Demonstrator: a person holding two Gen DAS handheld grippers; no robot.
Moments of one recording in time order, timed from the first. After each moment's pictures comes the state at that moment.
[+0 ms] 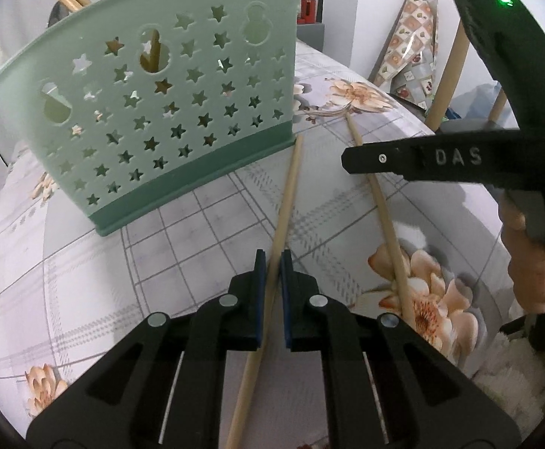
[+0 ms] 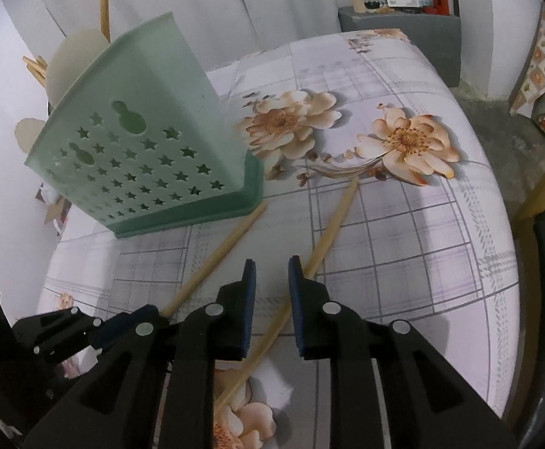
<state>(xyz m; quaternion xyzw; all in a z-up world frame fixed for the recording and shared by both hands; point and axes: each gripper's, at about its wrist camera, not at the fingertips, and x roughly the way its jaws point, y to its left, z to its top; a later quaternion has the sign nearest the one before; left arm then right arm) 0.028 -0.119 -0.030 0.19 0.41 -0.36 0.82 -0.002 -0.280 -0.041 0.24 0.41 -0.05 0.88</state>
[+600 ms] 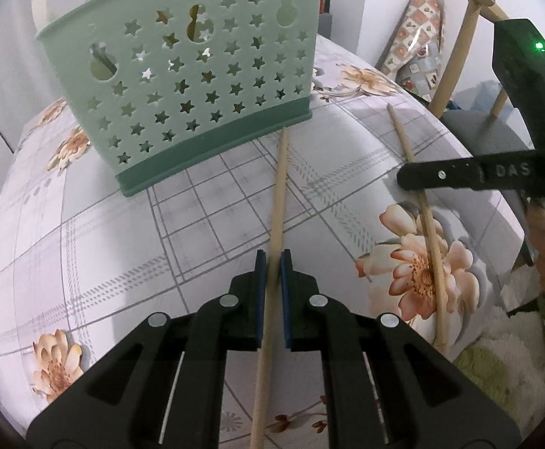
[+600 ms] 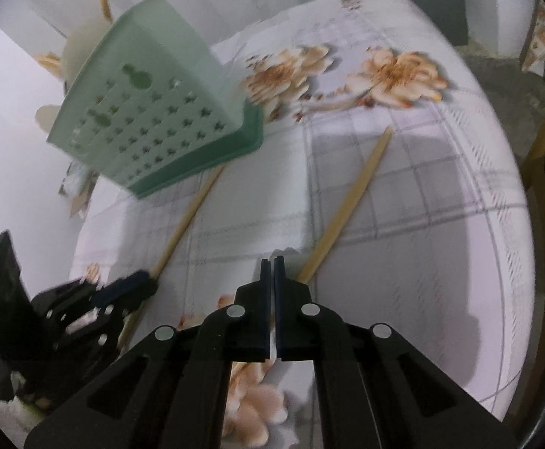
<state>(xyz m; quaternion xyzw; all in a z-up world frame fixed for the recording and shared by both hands) 0.020 -0.075 -0.027 0.19 0.43 -0.35 0.81 -0.039 -0.283 -0.054 0.30 0.45 0.01 0.84</state>
